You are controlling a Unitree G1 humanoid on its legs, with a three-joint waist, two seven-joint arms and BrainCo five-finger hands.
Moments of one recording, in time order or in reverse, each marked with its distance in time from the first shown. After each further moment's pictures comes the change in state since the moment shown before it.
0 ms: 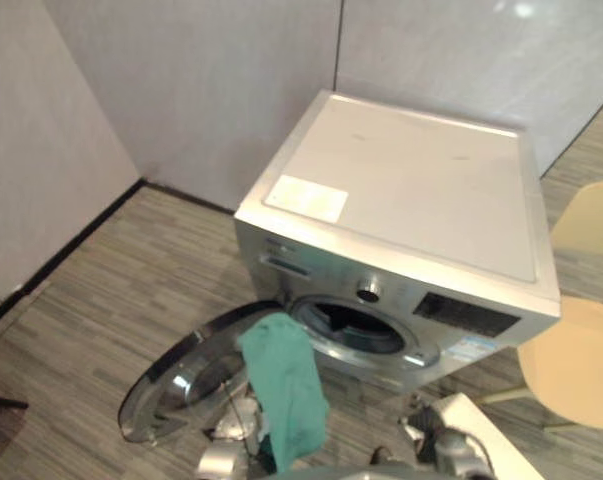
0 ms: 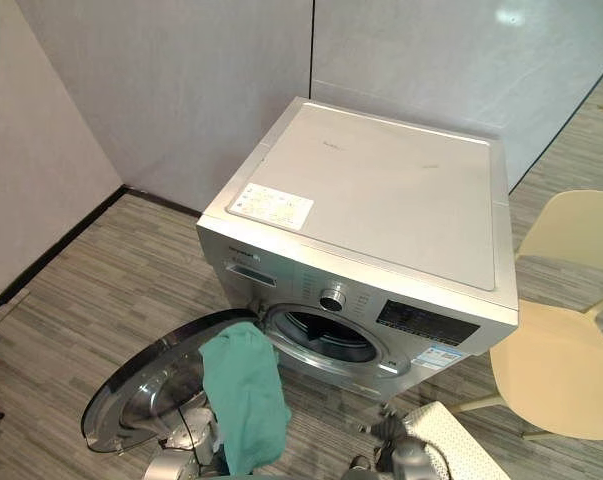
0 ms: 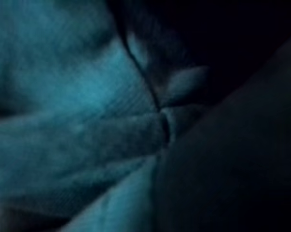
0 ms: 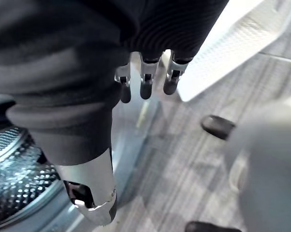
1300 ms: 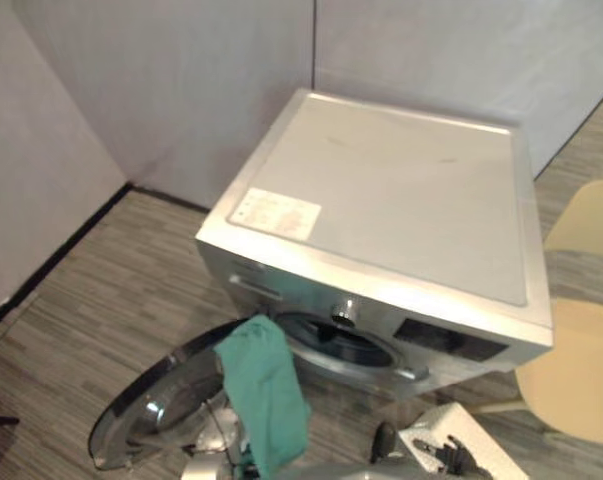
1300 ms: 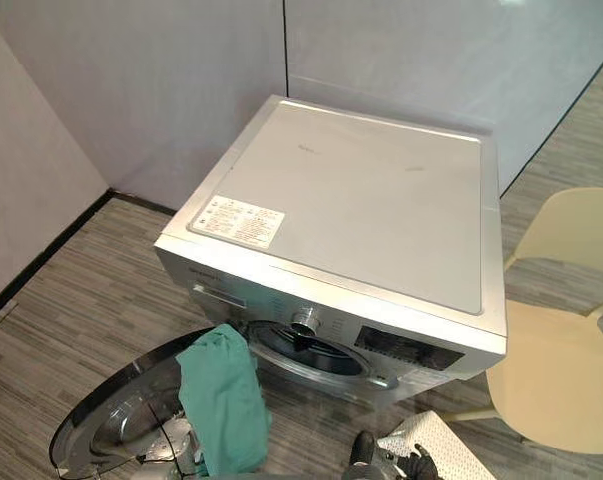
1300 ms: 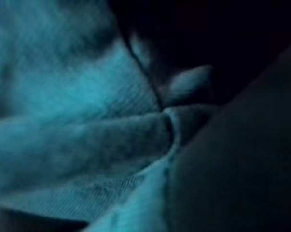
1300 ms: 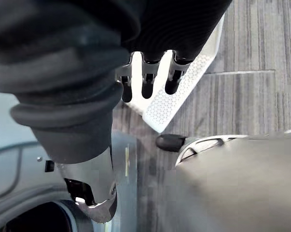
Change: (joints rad) left arm 0.080 0.003 0.131 -0.074 -0.024 -0.008 0.005; right arm 0.073 -0.025 -0.194 -0.037 0.122 0.002 -0.052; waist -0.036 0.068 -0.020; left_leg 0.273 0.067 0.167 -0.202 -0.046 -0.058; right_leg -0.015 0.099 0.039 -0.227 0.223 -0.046
